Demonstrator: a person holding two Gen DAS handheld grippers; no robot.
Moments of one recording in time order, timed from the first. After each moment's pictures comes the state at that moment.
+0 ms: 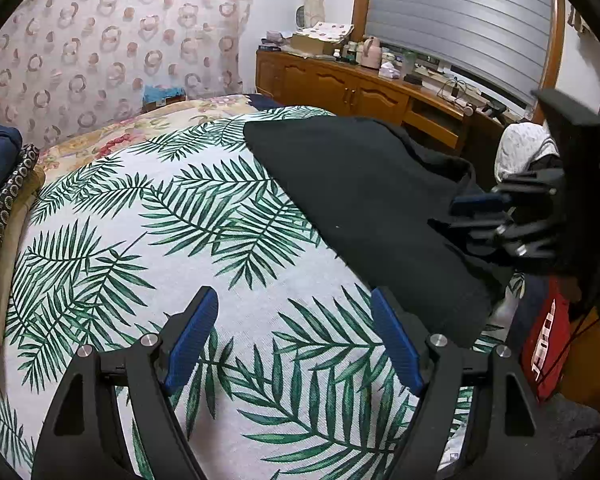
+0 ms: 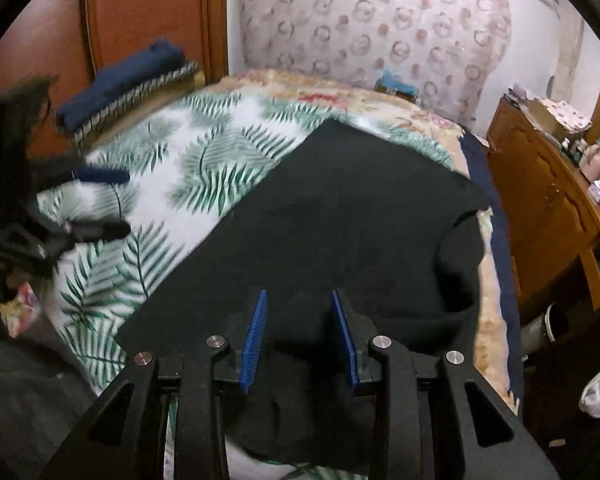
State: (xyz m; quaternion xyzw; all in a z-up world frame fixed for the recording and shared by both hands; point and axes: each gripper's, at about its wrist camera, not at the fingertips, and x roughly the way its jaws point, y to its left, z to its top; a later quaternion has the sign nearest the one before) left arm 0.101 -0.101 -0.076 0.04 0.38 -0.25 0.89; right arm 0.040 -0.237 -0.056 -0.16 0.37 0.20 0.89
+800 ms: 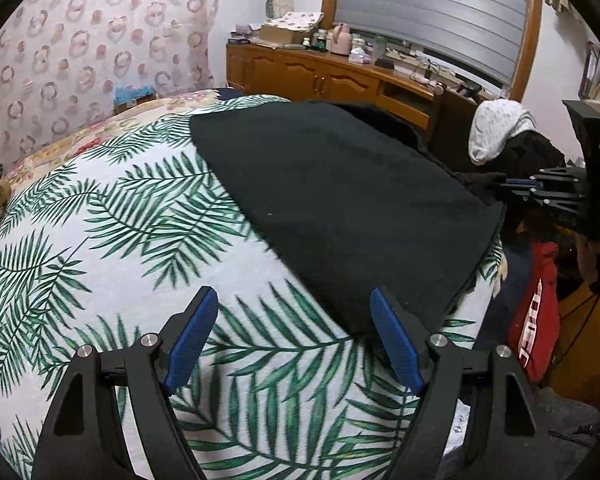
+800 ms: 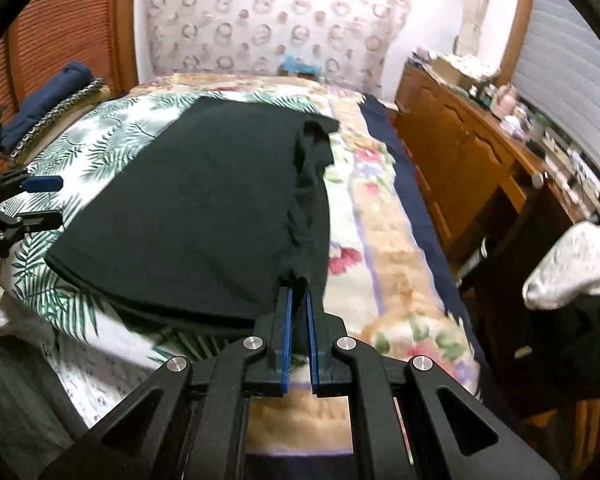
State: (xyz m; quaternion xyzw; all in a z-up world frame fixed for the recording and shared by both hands) left arm 0.085 -0.147 -0.080 0.06 0.39 -0.29 0.87; right arm -0.021 -0.325 -0.037 -0.09 0.38 0.05 0.92
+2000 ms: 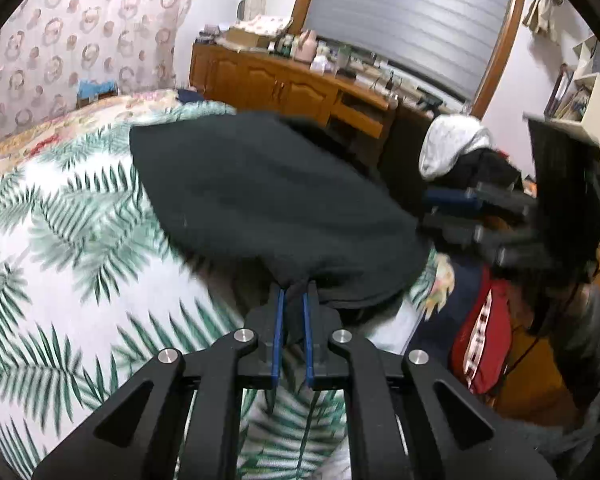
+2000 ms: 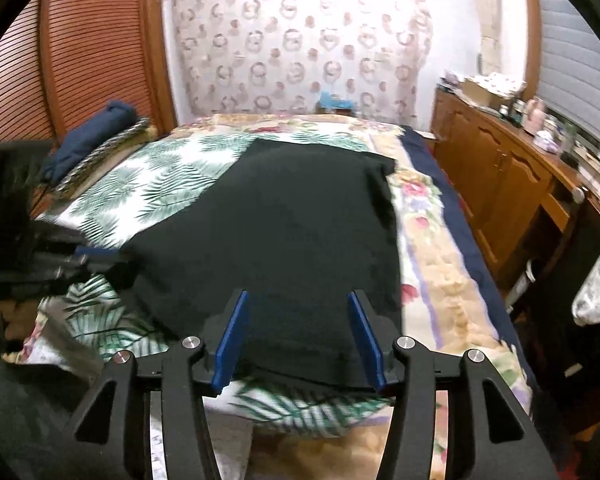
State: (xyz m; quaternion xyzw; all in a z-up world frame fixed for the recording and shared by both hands) left arm 0.074 -0.176 -0.051 0.00 0.39 -0.36 0.85; right arm -0.028 -0.287 -0.053 -0.05 0.32 0.14 0.94
